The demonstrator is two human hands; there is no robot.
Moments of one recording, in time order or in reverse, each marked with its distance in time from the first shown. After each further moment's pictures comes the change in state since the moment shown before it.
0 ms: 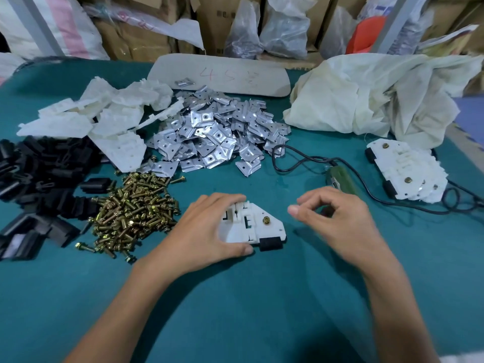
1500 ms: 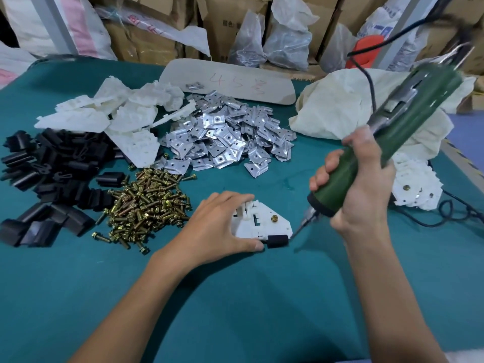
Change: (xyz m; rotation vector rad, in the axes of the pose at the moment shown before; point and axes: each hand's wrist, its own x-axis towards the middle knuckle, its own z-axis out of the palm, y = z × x) left_hand 0.001 -0.005 0.007 -0.012 0.021 -0.010; right_hand 0.026 -0.076 0.012 0.942 0.354 0.035
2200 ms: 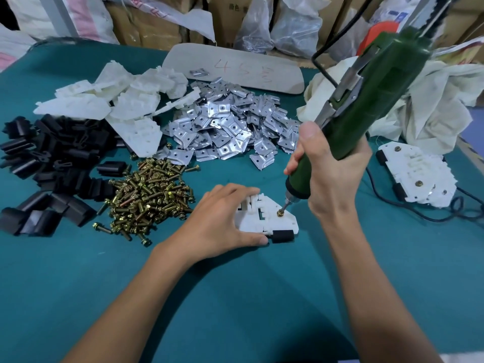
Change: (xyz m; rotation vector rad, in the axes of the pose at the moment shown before) left_hand 0.001 0.000 0.000 -0.006 0.001 0.001; right_hand 0.010 0.035 0.028 -0.209 -0.138 -0.250
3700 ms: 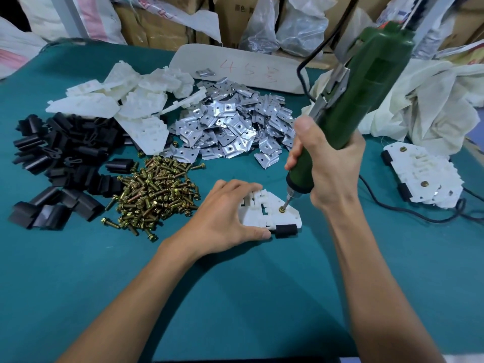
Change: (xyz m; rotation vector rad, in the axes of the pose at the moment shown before) left_hand -0.001 0.002 -0.001 -0.080 0.027 -0.028; right_hand 0.007 -0.001 0.003 -0.017 -0.067 0.098
